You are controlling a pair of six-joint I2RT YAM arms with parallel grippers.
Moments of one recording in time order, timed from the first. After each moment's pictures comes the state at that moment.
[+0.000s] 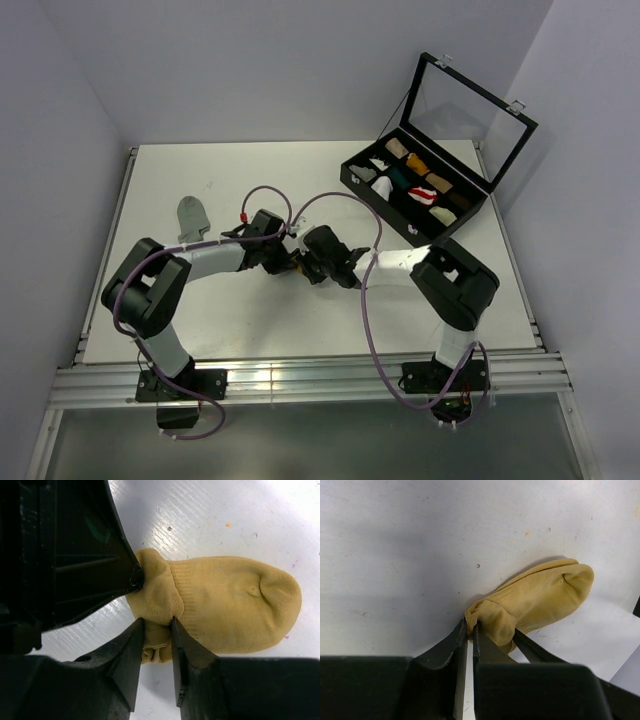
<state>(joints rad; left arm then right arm) -0.60 1.72 0.90 -0.14 0.03 -1.10 0.85 1.78 0.90 0.11 0.04 0.10</state>
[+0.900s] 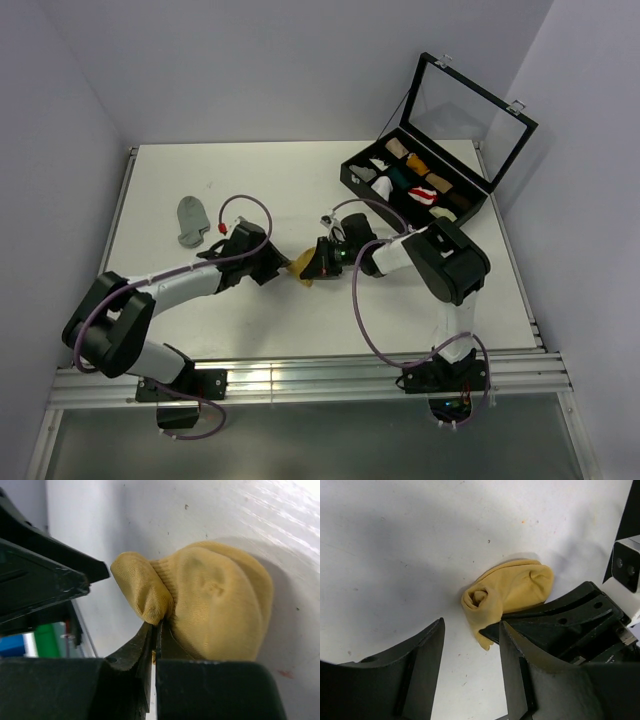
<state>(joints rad) -0.59 1.43 0.69 -0.09 -0.03 -1.20 0.58 1.92 0.81 0.43 -0.67 0.64</state>
